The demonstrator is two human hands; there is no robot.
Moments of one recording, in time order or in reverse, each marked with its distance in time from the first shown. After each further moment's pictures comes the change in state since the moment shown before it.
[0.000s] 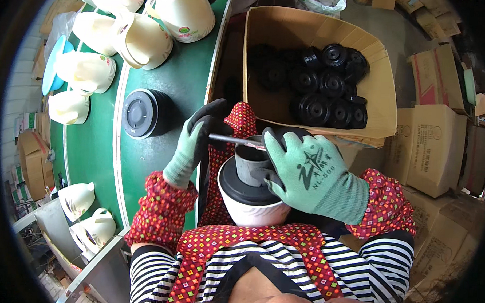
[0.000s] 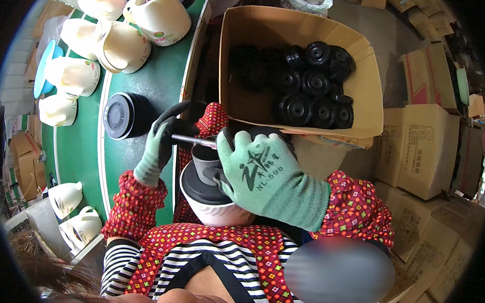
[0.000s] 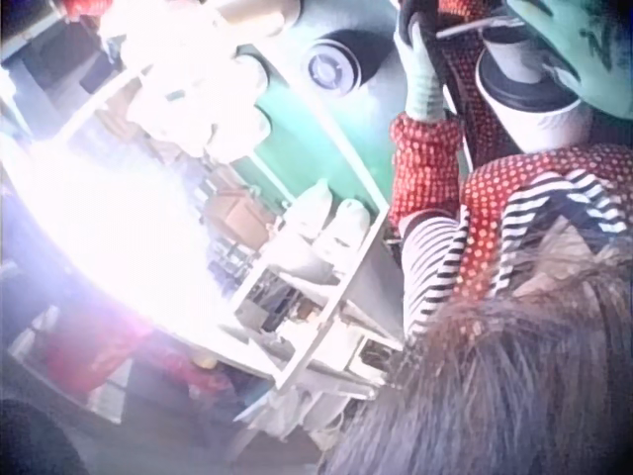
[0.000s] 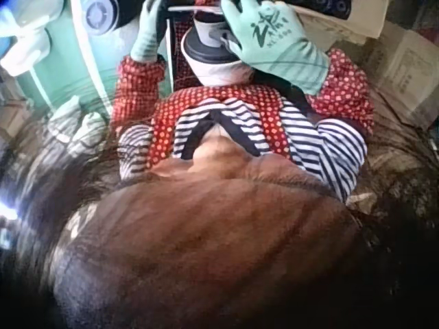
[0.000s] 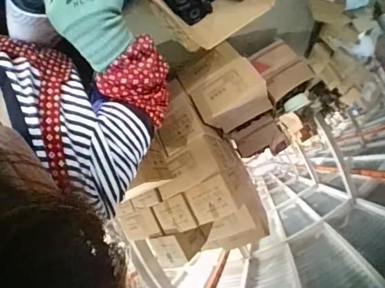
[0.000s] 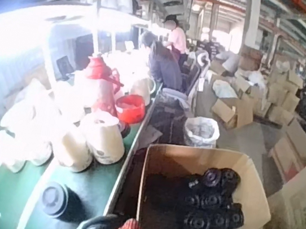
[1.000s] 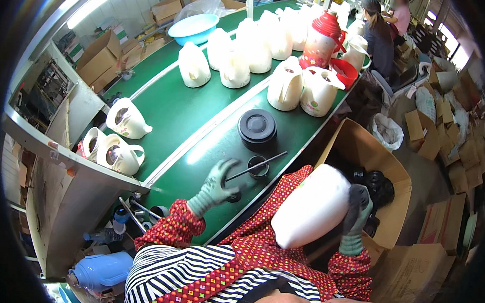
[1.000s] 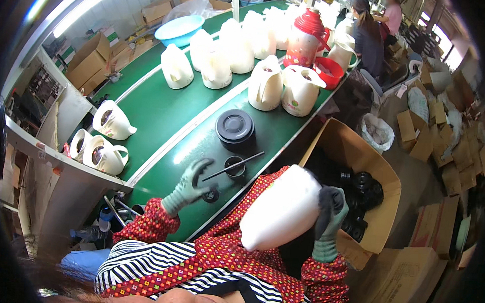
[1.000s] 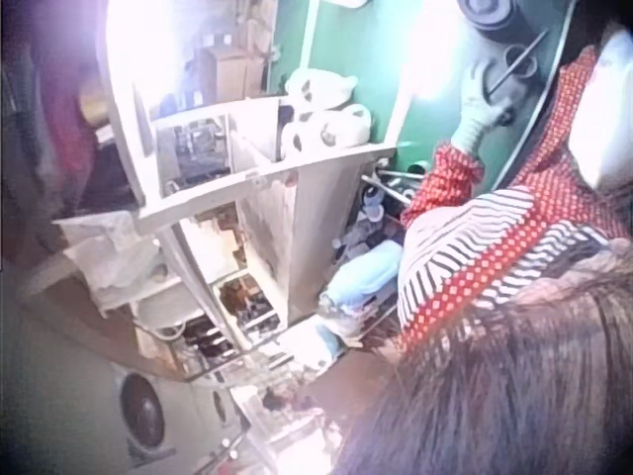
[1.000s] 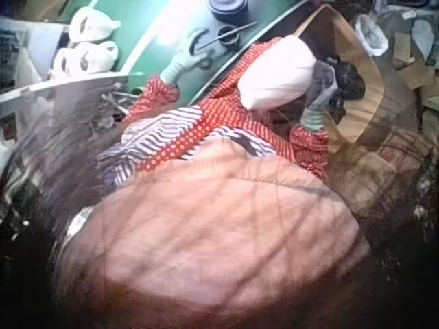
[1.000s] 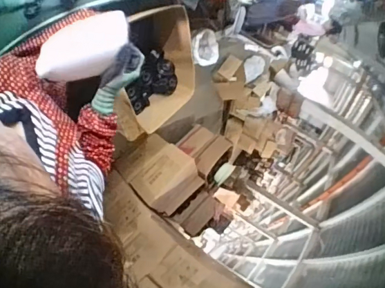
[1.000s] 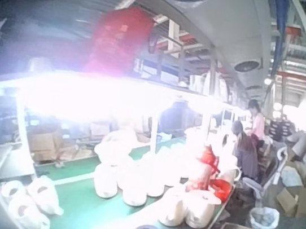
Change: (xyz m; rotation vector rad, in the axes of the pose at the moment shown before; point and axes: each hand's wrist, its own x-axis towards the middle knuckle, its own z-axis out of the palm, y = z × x) left_hand -0.211 -0.042 -0.077 0.960 0.644 0.328; right_hand 0.009 -0.021 0.065 1.236 0.771 0.110
